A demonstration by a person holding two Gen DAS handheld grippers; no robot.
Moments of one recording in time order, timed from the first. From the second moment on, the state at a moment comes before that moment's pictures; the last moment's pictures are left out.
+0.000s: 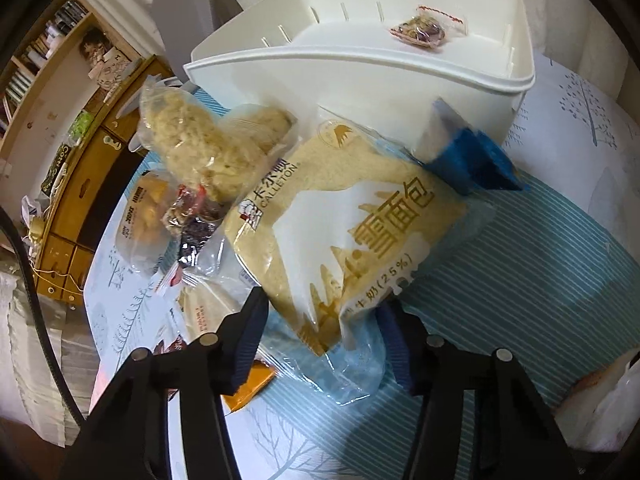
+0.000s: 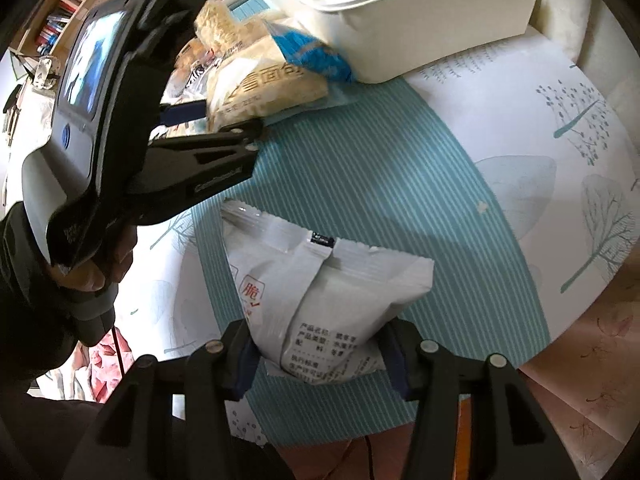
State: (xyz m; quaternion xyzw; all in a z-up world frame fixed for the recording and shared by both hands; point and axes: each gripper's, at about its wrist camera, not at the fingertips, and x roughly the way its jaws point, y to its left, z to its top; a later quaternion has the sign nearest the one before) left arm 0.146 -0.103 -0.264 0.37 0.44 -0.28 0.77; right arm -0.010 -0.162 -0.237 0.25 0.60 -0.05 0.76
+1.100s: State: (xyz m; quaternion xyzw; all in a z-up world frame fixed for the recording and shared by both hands) left arm 0.116 -0.057 -0.113 0.16 0.43 -0.16 0.88; right arm 0.045 -0.227 -0.123 0.15 0.53 0.07 0.83
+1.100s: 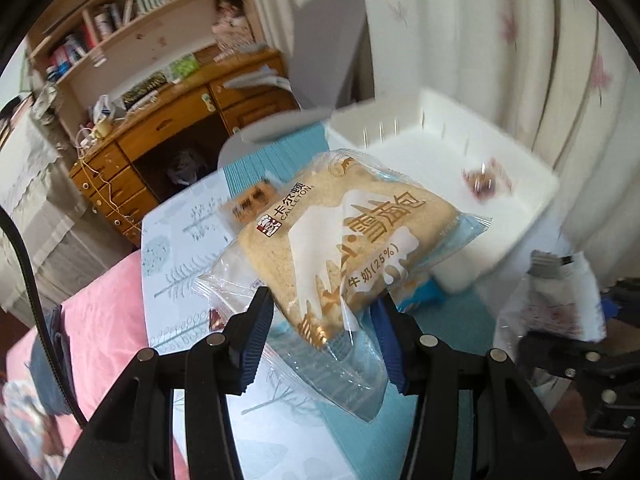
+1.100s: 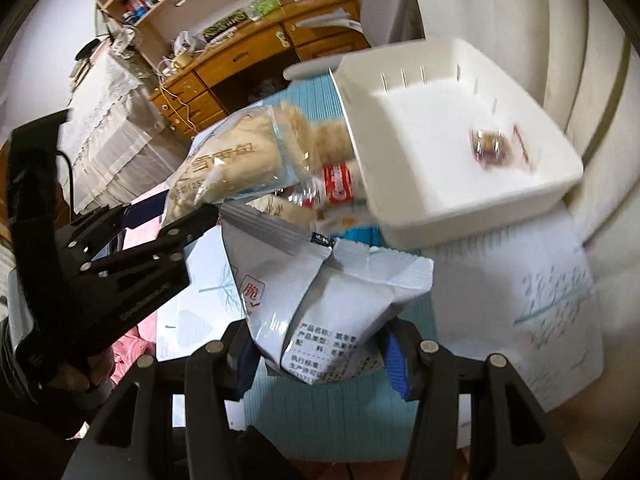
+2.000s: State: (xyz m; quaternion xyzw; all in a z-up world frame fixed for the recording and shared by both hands) left arm 0.125 -0.179 -0.073 0.05 0.36 -0.20 0.91; right arm 0.106 -0.353 -0.091 0.09 0.49 0.08 0.86
